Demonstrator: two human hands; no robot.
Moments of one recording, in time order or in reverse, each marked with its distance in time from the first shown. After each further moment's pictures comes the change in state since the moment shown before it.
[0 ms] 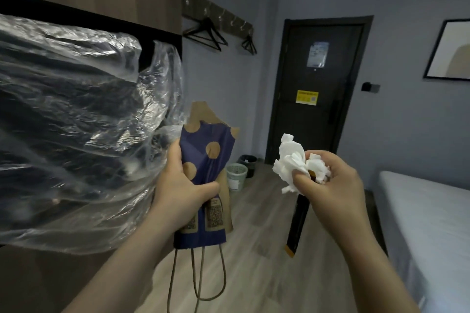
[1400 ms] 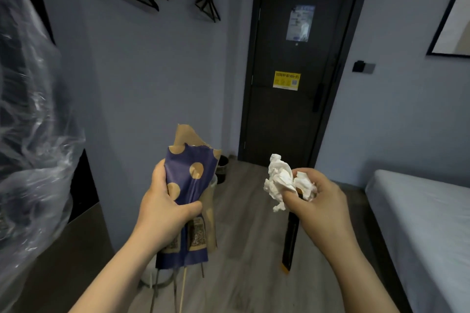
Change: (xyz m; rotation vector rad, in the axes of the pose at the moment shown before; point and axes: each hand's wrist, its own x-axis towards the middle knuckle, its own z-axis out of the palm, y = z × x) left_hand 0.487 -0.195 0.316 0.014 -0.189 -0.122; right_hand 0.441 0.348 0.164 -0.093 0.004 0.192
